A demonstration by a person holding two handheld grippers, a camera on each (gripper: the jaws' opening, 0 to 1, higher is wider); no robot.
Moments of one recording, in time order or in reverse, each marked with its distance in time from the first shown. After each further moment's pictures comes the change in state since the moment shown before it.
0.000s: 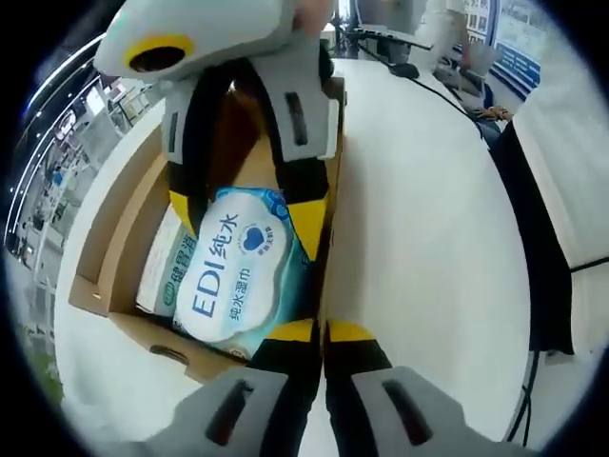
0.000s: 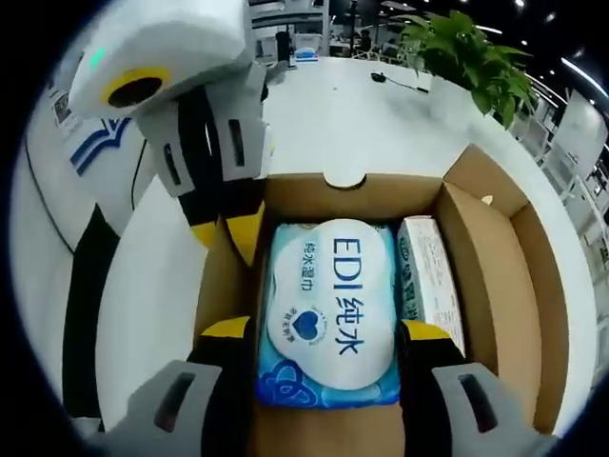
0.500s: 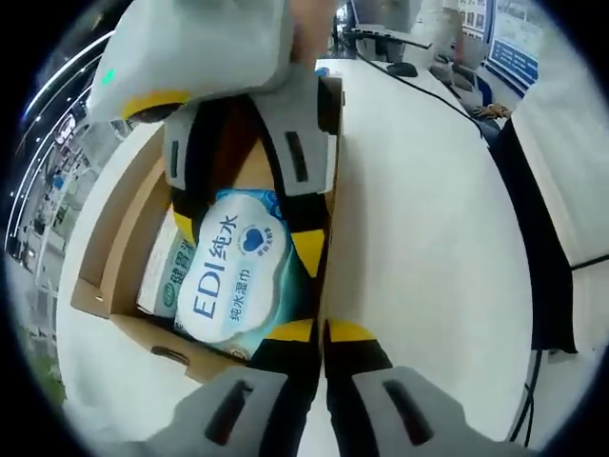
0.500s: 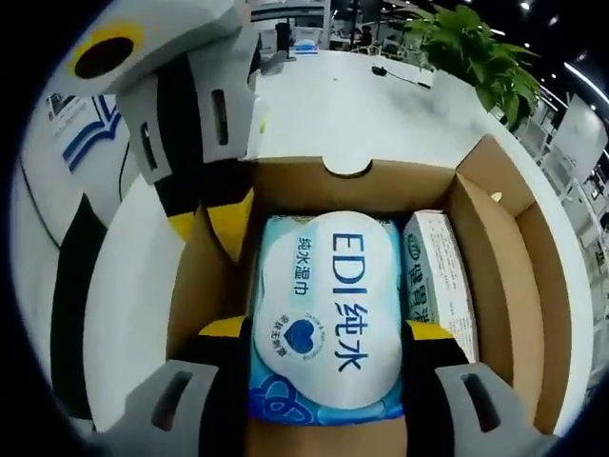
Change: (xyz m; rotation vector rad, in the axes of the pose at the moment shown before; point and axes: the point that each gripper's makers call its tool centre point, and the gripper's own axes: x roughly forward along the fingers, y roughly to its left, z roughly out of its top) left arm 0.000 -0.001 0.000 0.012 -0.005 0.008; right arm 0.017 -0.002 -0.004 -0.015 0.024 -0.031
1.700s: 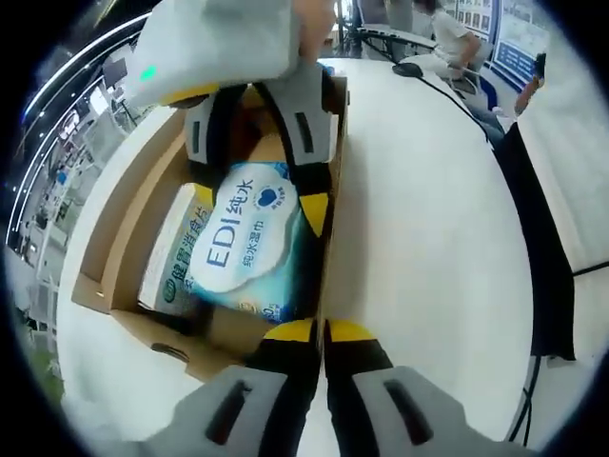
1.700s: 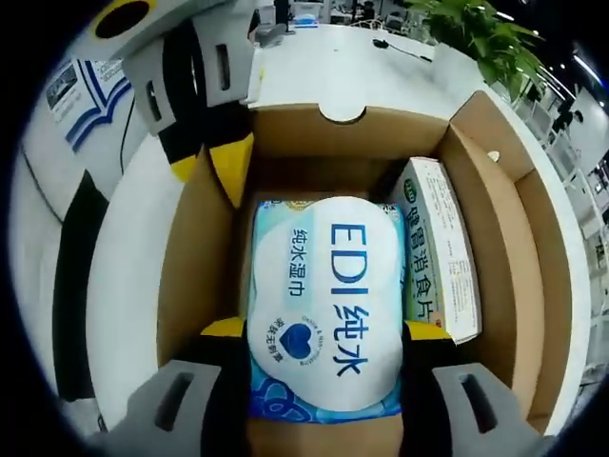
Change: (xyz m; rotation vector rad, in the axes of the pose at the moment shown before) left arm 0.000 0.001 0.001 -0.019 0.006 0.014; right arm -0.016 -0.003 -0.039 0.001 0.133 0.013
